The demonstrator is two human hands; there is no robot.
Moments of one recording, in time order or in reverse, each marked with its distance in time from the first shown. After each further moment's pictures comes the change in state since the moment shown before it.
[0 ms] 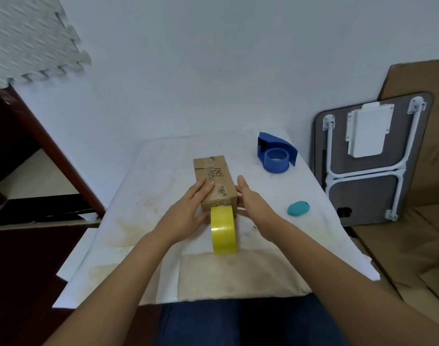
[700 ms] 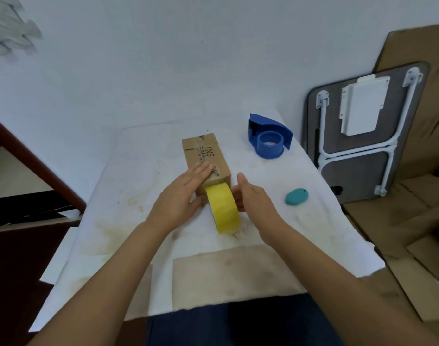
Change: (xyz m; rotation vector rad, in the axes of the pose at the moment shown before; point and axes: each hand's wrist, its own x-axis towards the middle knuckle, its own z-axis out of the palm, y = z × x) left_hand 0.037 -0.013 0.009 0.115 0.083 0.193; right_hand 0.000 0.016 0.000 0.021 0.221 -0.044
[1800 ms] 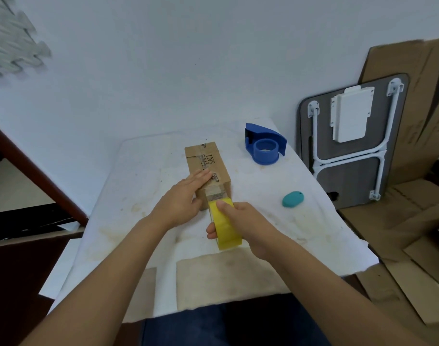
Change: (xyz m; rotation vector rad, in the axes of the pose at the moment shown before) left_hand 0.008 0.010 -0.020 -0.159 -0.174 -0.132; right_hand -0.044 -0.012 0.009 0.162 -0.312 0.147
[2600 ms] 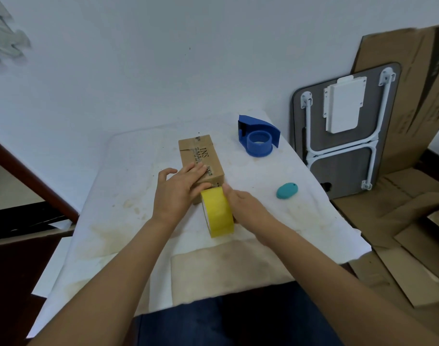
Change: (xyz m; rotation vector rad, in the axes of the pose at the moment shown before) left_hand 0.006 0.000 0.026 0.220 0.360 0.035; right_hand 0.015 0.002 -0.012 -0.428 0.220 -0.041
